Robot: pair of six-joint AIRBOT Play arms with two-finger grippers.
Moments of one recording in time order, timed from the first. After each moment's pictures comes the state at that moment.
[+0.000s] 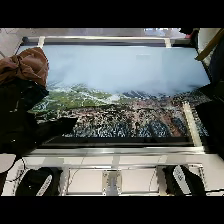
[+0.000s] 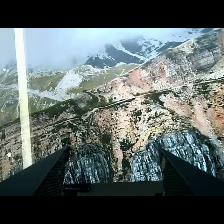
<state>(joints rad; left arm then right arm) -0.24 -0.26 0.52 1.05 -0.87 -1.80 -0.60 -0.79 1.30 -0.93 1.58 1.45</state>
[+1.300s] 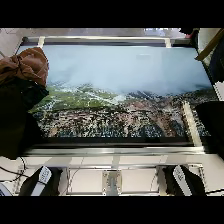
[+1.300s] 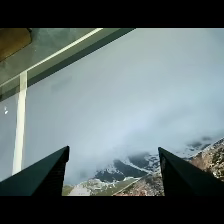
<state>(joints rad) 0.72 -0.90 0.93 2.13 -0.91 -1.89 -0.60 -0.80 1.30 -0.91 1.11 1.45</state>
